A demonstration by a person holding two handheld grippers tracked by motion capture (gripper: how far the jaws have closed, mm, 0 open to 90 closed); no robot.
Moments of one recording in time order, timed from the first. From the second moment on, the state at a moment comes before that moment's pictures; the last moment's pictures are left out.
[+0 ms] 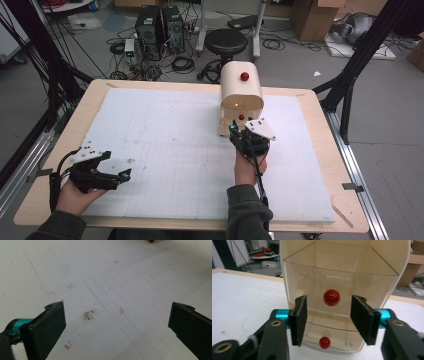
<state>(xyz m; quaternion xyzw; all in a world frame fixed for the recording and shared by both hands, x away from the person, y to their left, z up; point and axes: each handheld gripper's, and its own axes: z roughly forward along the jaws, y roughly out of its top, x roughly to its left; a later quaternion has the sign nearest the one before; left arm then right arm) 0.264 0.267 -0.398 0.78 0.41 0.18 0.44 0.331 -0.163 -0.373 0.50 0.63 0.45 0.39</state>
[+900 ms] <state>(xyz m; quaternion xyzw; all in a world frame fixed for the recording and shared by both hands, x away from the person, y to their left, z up) 0.264 0.267 -0.398 0.78 0.41 0.18 0.44 0.341 -0.151 -0.377 0.51 0.62 0.42 0.43</state>
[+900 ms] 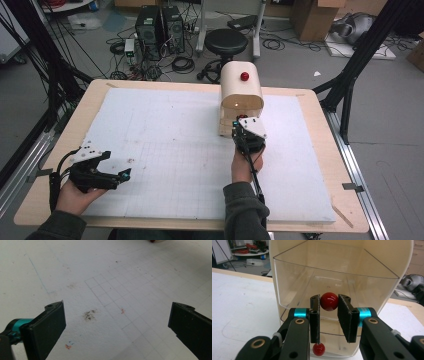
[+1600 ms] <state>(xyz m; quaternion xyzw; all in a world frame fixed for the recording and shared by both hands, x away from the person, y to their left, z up) 0.264 0.268 -0.398 0.78 0.41 0.18 0.44 0.333 -0.154 -0.374 0.51 0.62 0.42 0.43</state>
